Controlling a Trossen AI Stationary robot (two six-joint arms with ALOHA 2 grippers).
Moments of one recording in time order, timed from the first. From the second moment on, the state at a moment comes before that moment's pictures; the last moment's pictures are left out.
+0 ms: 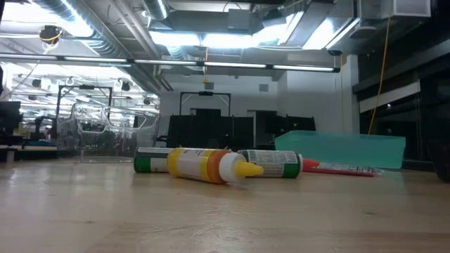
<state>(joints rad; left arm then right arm) -0.26 1.67 1.23 0.15 -0.50 0.54 0.88 1.37 1.08 -1.38 0.25 1.56</state>
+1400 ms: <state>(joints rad) -0.25 1.67 1.23 0.11 -0.47 0.51 0.85 1.53 1.05 -1.35 0.17 1.52</state>
